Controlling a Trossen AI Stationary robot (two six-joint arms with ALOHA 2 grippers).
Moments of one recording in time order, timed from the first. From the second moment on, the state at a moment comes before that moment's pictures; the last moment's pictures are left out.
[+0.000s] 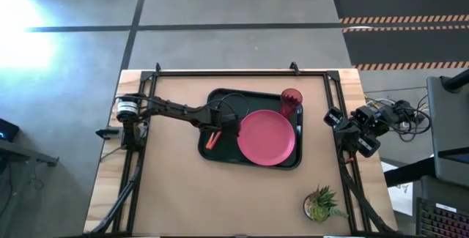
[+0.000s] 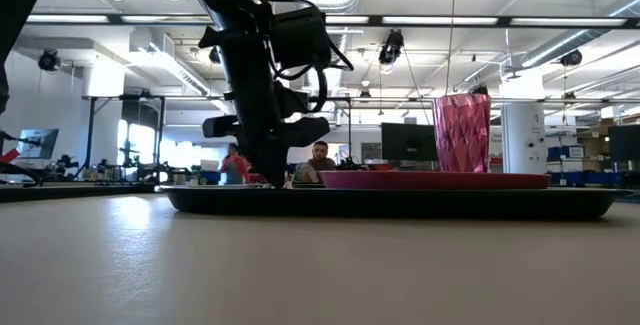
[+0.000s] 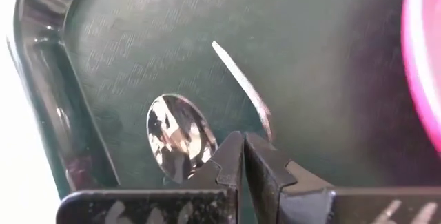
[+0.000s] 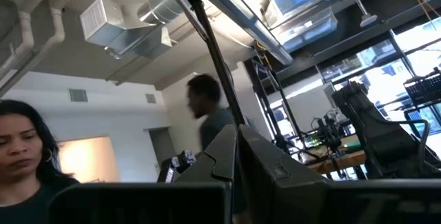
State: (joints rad) left arm 0.07 1.89 1.20 -0.56 -0.45 -0.80; right arm 0.44 0.01 0.20 0.37 0.07 0.34
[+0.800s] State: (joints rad) left arm 0.06 1.88 1.21 -0.45 -0.39 -0.83; right arm 0.44 0.01 0.20 0.37 0.07 0.34
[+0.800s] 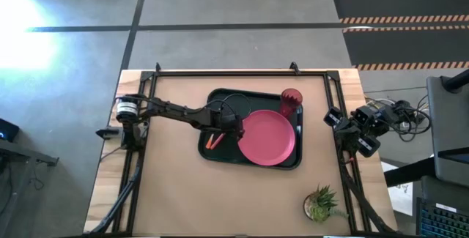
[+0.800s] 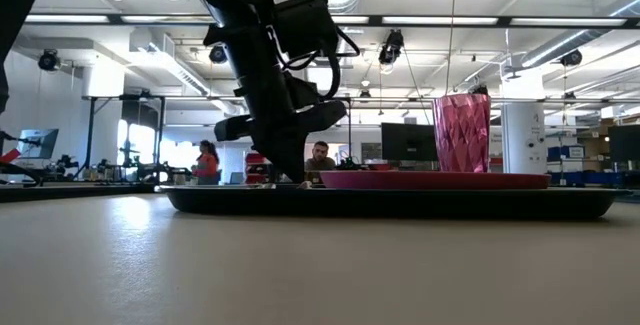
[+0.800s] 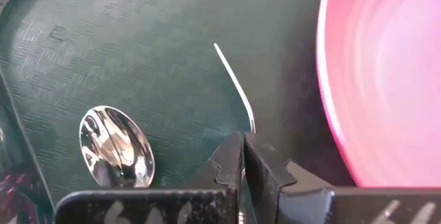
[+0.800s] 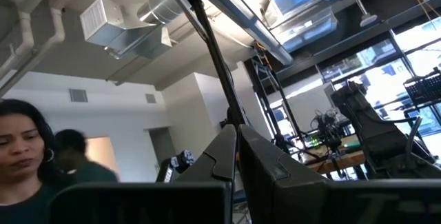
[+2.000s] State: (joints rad) left arm 0.07 1.82 1.20 -0.57 -0.12 -0.73; right arm 0.44 0.01 0.20 0.37 0.07 0.34
